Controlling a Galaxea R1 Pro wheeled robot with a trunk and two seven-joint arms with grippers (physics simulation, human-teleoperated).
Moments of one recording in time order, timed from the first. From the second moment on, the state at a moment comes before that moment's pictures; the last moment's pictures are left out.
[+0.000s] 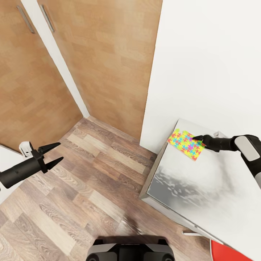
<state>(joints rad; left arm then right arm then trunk) -0.40 0.51 0.22 -1.60 1.95 0.85 0.18 -1.12 -0.53 0.19 -0.73 -0.99 0.87 0.07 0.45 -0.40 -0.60</state>
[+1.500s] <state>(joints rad) -0.40 0.51 0.22 -1.60 1.95 0.85 0.18 -1.12 -0.53 0.18 -0.73 -1.01 0.87 0.07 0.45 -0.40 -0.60</state>
